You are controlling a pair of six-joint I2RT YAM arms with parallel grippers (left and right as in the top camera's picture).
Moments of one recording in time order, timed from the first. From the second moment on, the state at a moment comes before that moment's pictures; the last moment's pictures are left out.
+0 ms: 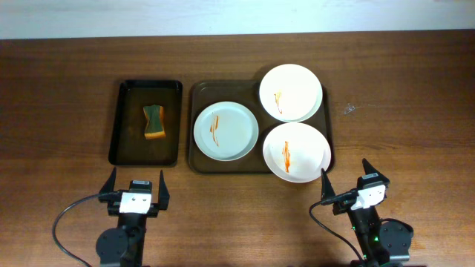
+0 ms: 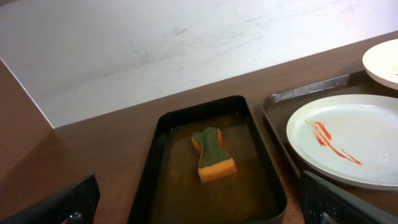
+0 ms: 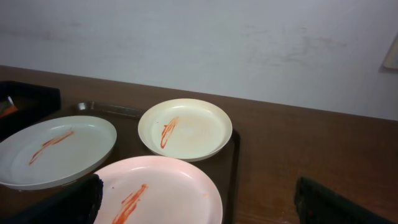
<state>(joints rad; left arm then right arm) 0.03 0.02 0.02 -0.08 0.02 0.28 0.00 0.01 0.01 -0.05 -0.20 -0.06</state>
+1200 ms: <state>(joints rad) 0.03 0.02 0.02 -0.08 0.02 0.28 0.00 0.01 0.01 -0.05 -0.20 -0.06</state>
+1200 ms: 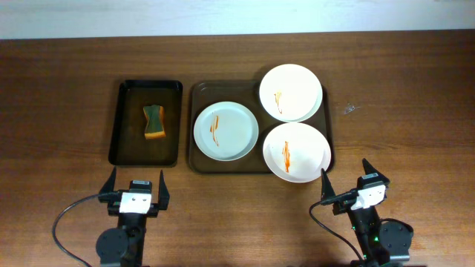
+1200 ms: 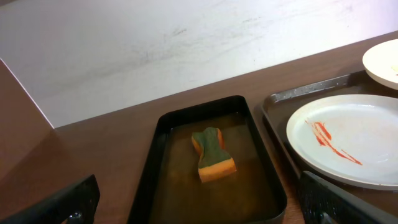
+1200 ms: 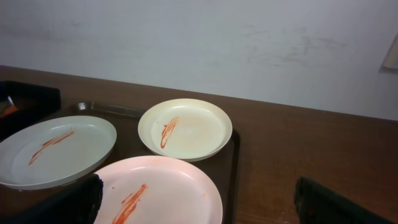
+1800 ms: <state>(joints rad) 0.03 0.02 0.02 -0.01 0.18 0.18 0.00 0.01 0.01 0.01 -0.26 -0.06</state>
